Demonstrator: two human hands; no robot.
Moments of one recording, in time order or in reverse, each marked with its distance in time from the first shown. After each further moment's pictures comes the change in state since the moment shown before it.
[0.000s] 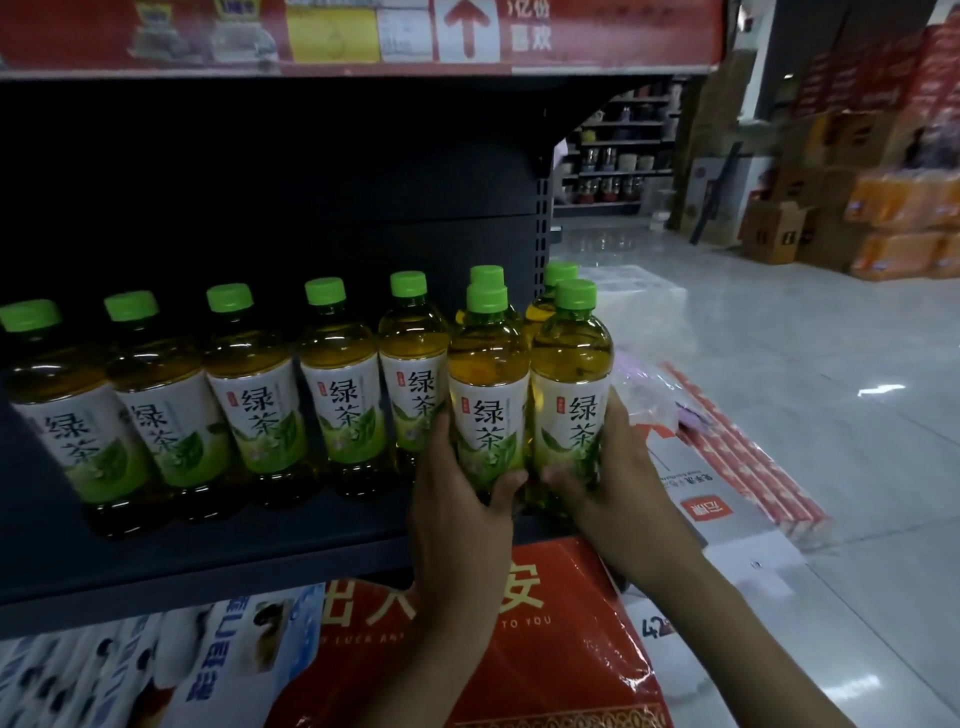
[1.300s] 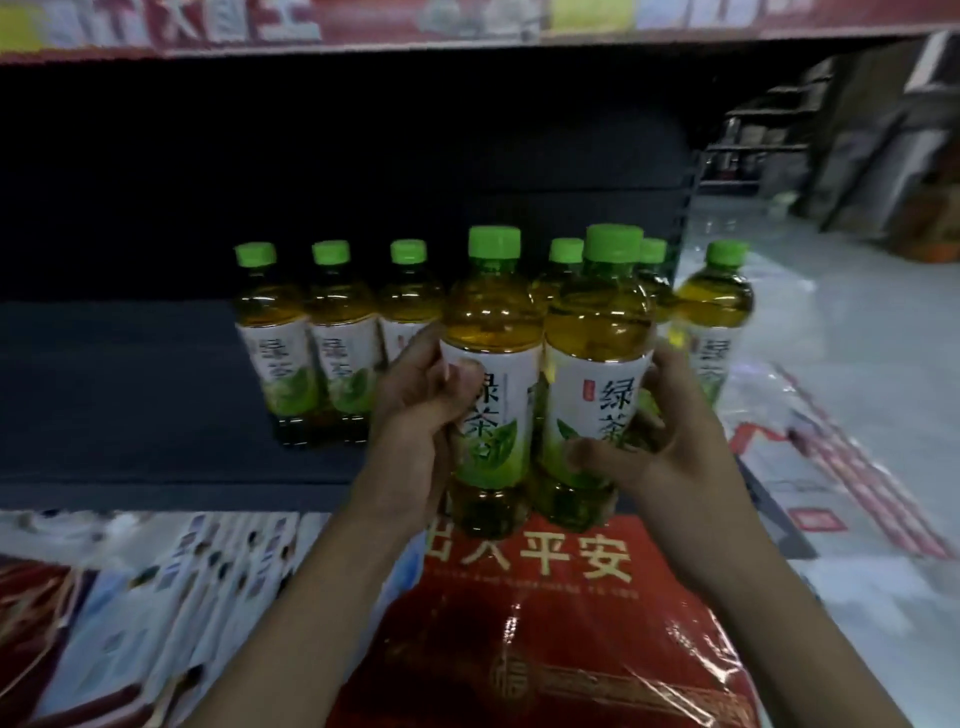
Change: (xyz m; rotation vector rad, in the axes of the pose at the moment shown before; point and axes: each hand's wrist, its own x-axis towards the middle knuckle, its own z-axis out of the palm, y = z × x) left_hand 0.041 0.004 -0.148 -0.942 -0.234 -0.042; right_hand -0.026 -0.107 0.030 0.617 -0.182 -0.048
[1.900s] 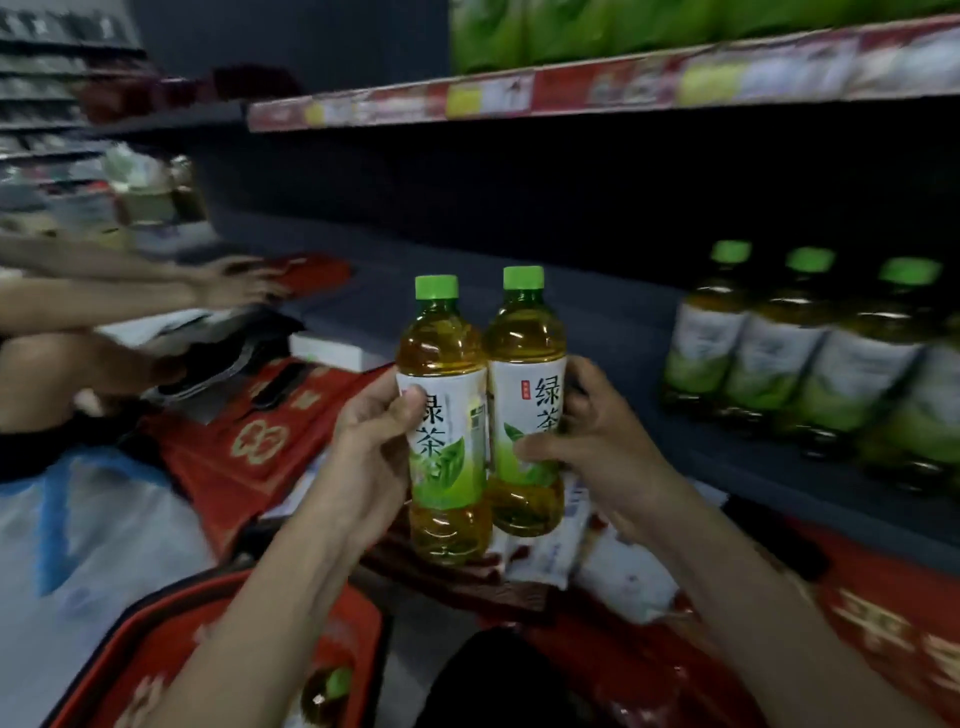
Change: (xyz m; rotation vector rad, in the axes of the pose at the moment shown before) left_hand -0.198 0.222 -0.209 0.211 0.565 0.001; right_hand -0.035 -0.052 0.319 0.299 -0.742 0.326
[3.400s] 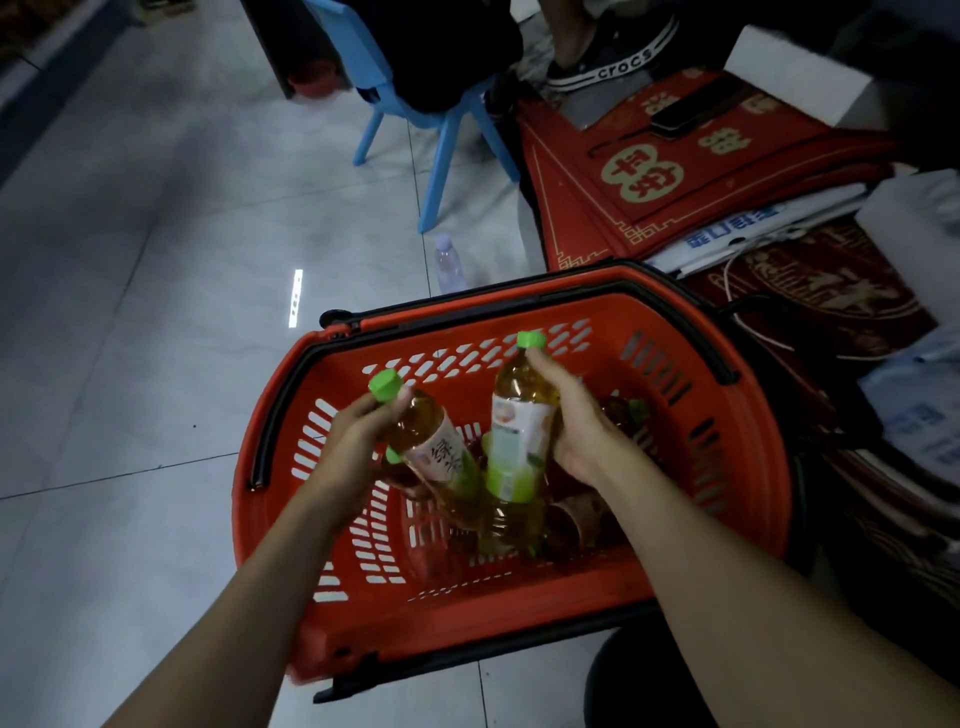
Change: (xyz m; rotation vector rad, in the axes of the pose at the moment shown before) left_hand -0.277 -0.058 -0.322 0.322 1.146 -0.499; right_hand 0.038 0.310 0.360 0.054 -0.664 0.863
